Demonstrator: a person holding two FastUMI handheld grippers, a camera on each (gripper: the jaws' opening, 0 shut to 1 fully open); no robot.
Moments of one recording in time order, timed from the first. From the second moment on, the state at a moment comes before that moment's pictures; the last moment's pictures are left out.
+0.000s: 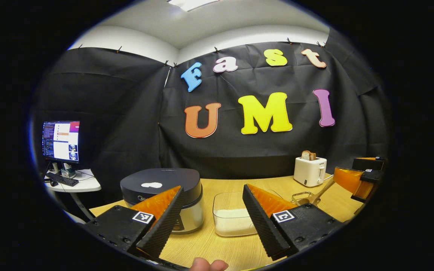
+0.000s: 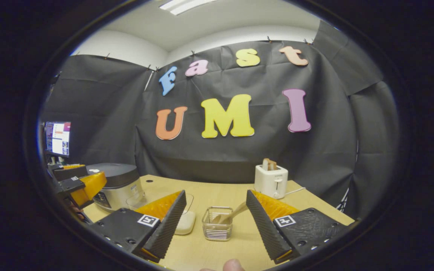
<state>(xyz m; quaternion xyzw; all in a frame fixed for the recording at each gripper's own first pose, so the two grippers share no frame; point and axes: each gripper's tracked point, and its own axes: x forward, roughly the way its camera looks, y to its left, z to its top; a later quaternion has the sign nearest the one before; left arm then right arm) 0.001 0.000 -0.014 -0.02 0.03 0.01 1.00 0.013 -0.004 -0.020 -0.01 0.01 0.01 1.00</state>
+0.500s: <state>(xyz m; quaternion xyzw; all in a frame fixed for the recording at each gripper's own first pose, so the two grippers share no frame) 0.009 0.047 0.007 -0.02 0.05 0.03 1.00 0.017 -0.019 -0.041 0.00 0.02 0.04 1.00</state>
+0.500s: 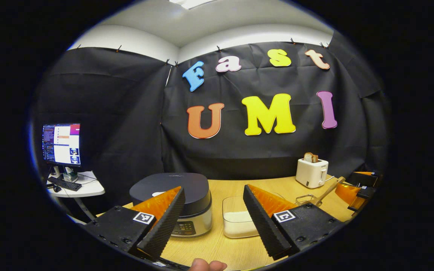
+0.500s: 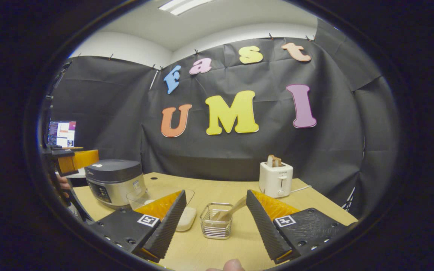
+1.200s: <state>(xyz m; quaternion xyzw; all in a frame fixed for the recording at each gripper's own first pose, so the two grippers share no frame) 0.065 0.142 0.001 0.02 0.23 0.04 0.97 0.027 -0.034 -0.062 0.02 0.06 0.06 1.00</state>
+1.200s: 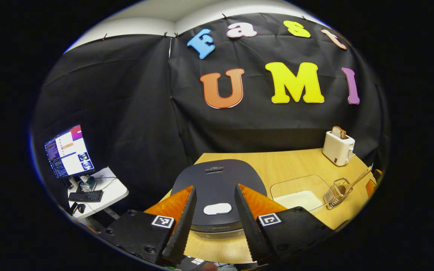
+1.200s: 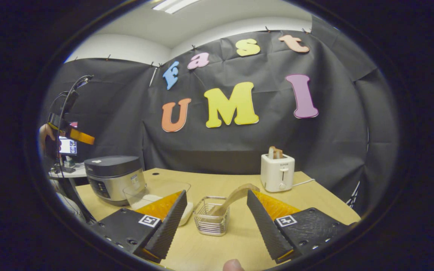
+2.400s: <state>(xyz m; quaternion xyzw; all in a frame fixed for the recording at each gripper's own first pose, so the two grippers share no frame) 0.075 0.142 -0.069 -0.05 0.42 0.04 0.90 0.040 -0.037 -0.094 0.06 0.10 0.06 0.99</state>
